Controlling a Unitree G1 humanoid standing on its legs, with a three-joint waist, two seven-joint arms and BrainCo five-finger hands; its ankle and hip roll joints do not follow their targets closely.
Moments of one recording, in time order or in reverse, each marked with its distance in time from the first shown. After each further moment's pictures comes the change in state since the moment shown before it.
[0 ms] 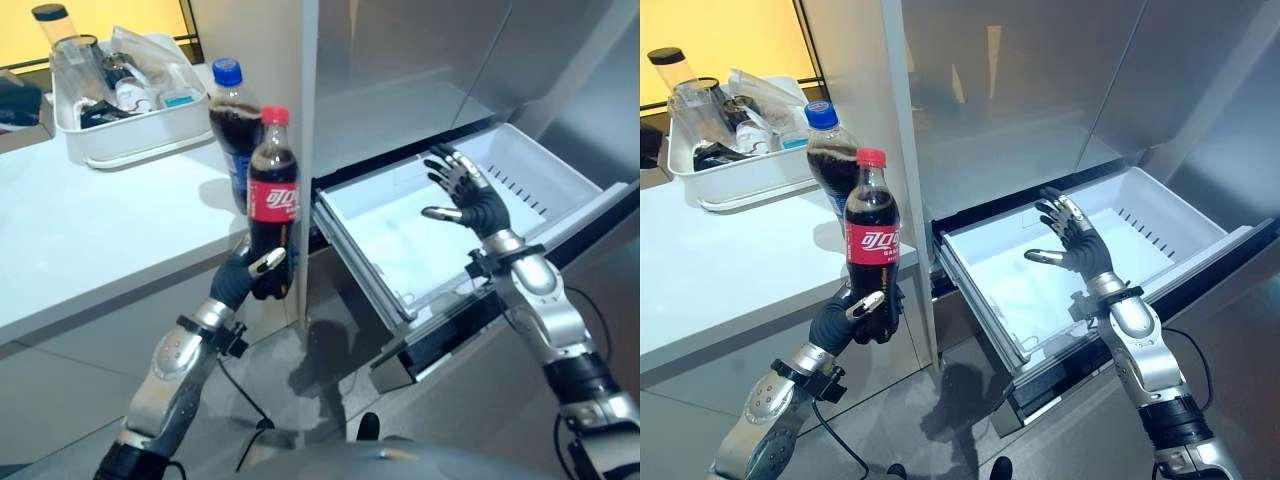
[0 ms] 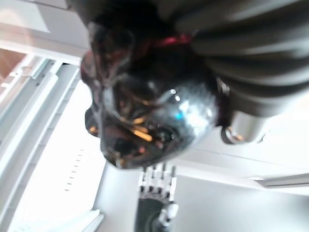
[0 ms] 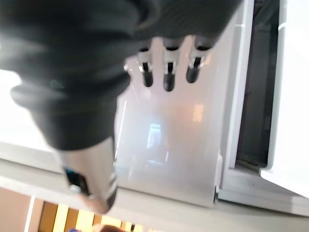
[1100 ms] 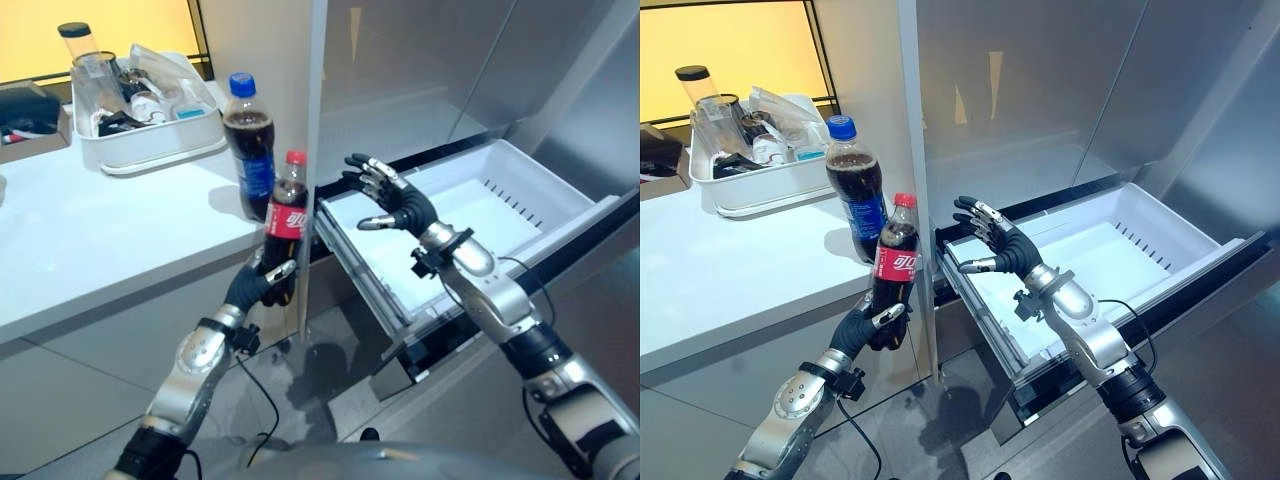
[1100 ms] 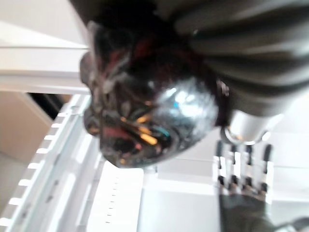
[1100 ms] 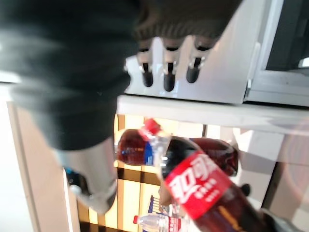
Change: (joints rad) left arm -0.072 -0.028 -0.058 0.144 0.199 -0.018 0.123; right arm -0.169 0.075 0.249 0.042 0.076 0.047 0.061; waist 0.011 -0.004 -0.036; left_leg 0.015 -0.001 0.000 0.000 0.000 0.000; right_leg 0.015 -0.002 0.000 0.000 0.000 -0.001
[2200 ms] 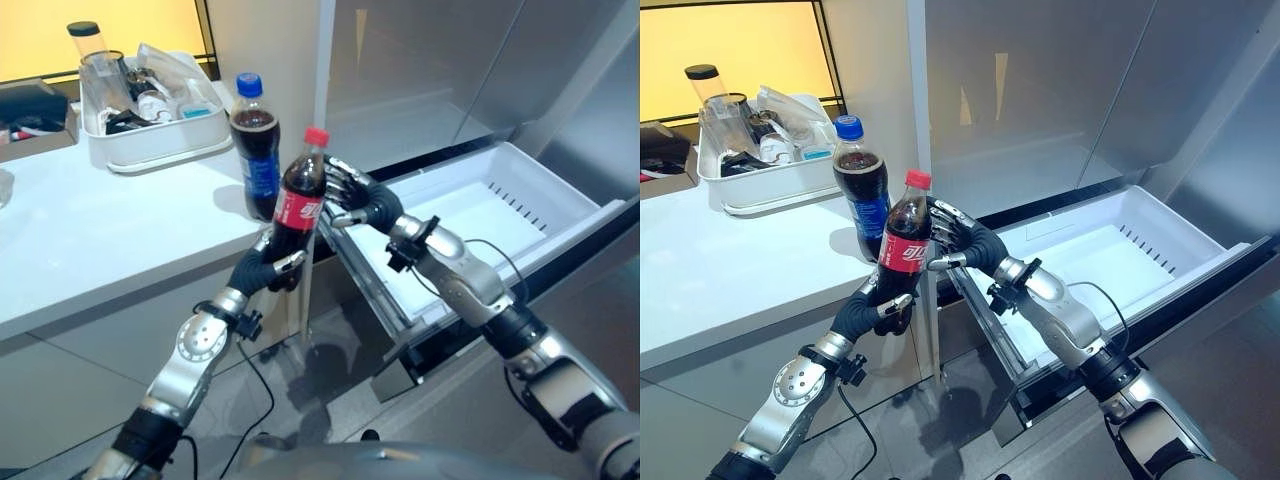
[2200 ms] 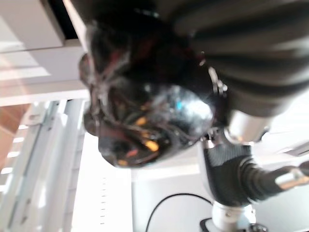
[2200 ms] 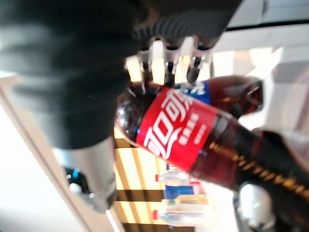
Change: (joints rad) left arm -0.102 0.046 -0.052 0.060 0.117 -0.120 0.036; right arm -0.162 0.076 0.133 0.041 0.216 0.081 0.077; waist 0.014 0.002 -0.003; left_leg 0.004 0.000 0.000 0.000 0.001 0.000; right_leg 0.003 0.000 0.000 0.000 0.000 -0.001
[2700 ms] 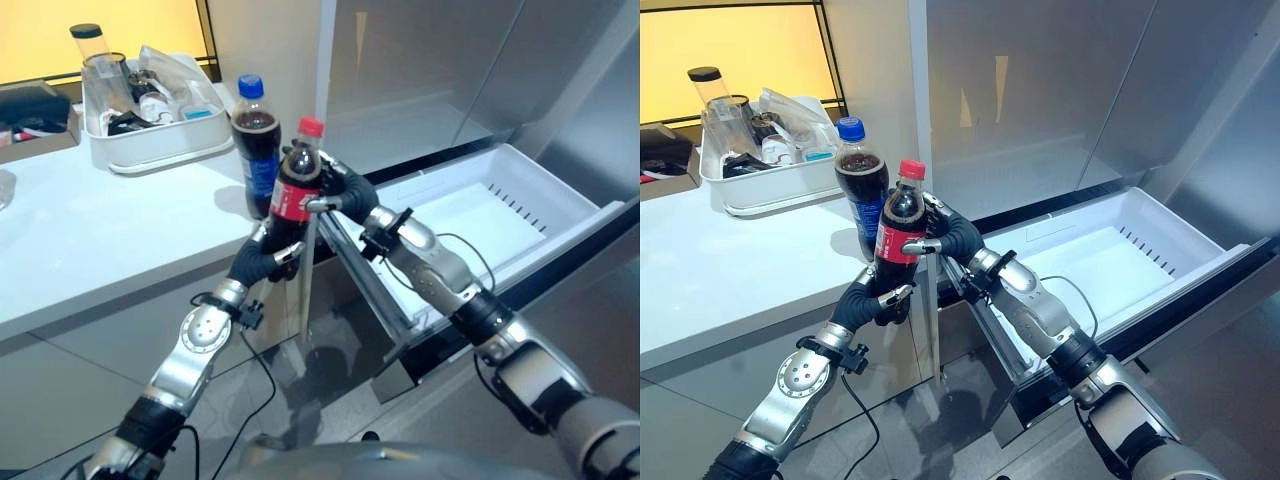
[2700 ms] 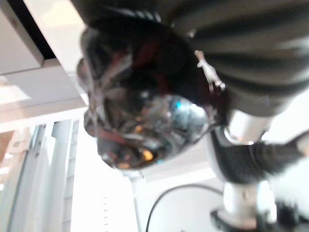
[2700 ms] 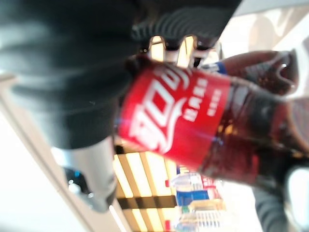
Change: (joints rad) left arm -0.055 0.009 -0.041 0.025 0.112 -0.001 0.080; right arm -0.099 0.151 0.044 0.206 -0.006 -0.019 -0.063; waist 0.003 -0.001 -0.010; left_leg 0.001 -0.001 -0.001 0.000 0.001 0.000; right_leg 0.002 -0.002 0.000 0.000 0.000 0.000
